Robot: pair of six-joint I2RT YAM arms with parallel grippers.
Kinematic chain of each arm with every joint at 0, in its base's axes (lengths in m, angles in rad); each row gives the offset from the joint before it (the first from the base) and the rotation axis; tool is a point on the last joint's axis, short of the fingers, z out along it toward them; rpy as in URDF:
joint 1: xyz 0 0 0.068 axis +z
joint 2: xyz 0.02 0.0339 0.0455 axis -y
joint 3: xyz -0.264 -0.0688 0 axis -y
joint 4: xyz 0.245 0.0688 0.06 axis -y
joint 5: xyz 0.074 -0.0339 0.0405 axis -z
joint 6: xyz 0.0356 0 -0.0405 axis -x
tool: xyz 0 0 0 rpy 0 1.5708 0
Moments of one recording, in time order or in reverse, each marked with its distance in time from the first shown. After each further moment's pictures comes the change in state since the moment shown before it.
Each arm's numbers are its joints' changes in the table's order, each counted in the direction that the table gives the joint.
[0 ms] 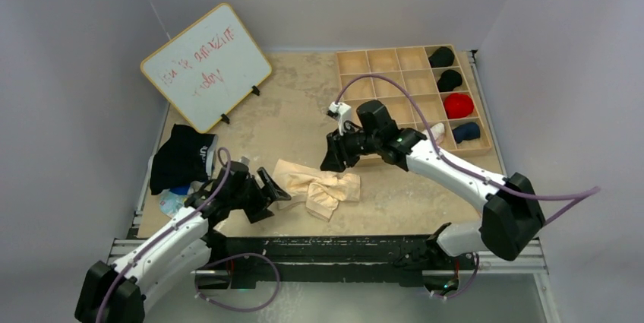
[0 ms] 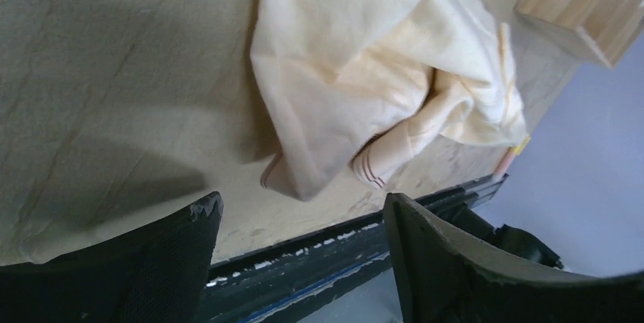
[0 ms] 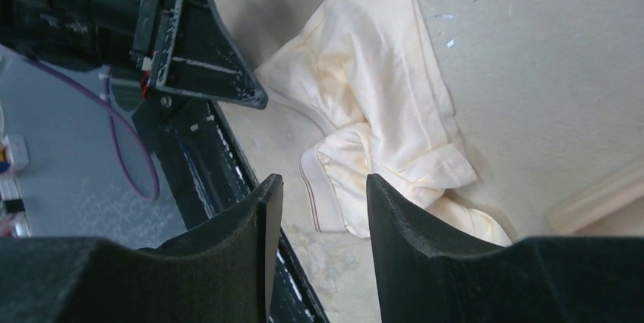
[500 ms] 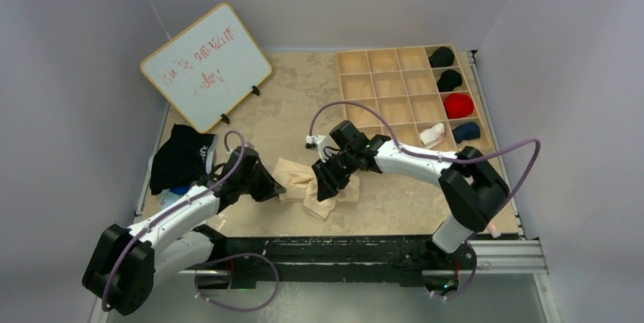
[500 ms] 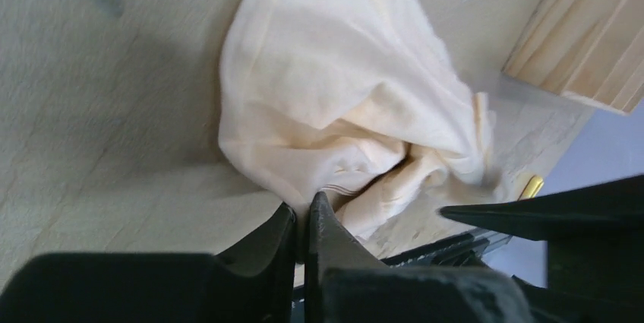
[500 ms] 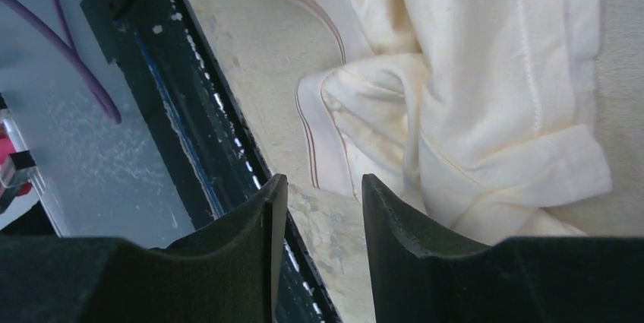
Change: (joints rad) left arm -0.032 -0.273 0.090 0.141 -0.108 -0.030; right arm 0.101 -0.259 0.000 -0.077 -0.099 0.110
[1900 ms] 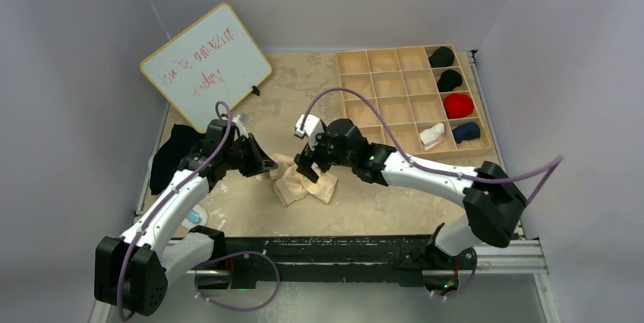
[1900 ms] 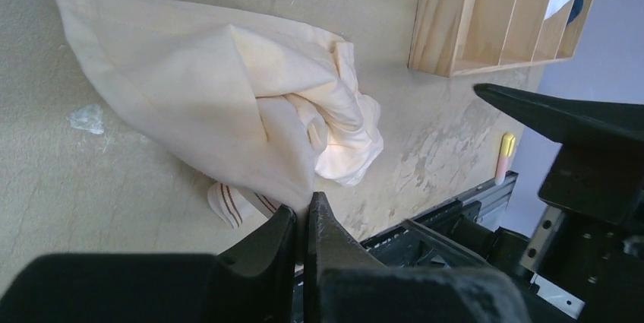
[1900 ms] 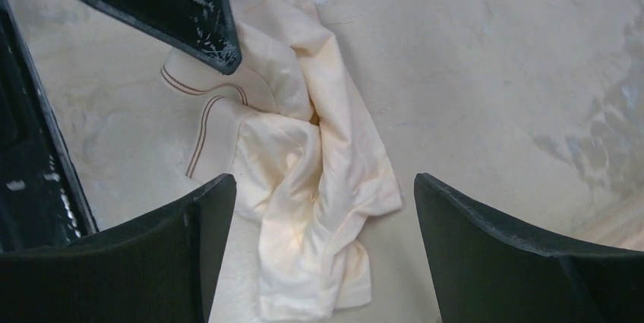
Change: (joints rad) left arm 0.237 -0.009 0.271 -0.151 0.221 -0.372; right arm 0.132 0.165 -0.040 0.389 0.497 0.148
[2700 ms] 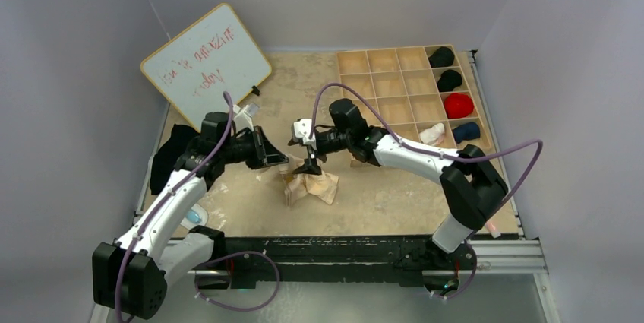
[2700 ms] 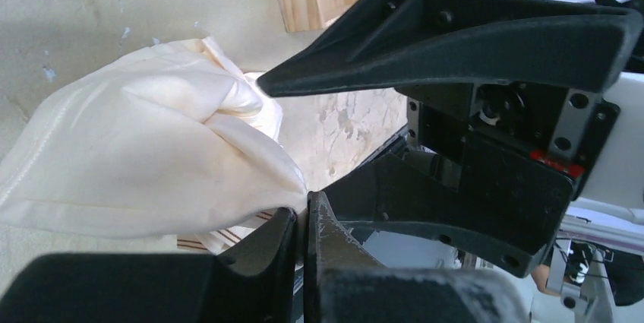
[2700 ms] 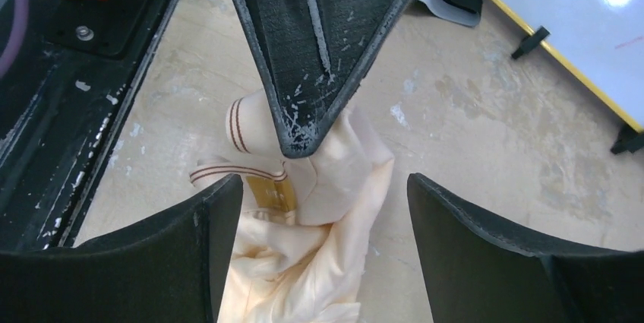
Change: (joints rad) left arm 0.000 0.015 0.051 0.090 0.277 -0.080; right arm -0.127 -0.187 0.111 0.097 -0.703 0.491
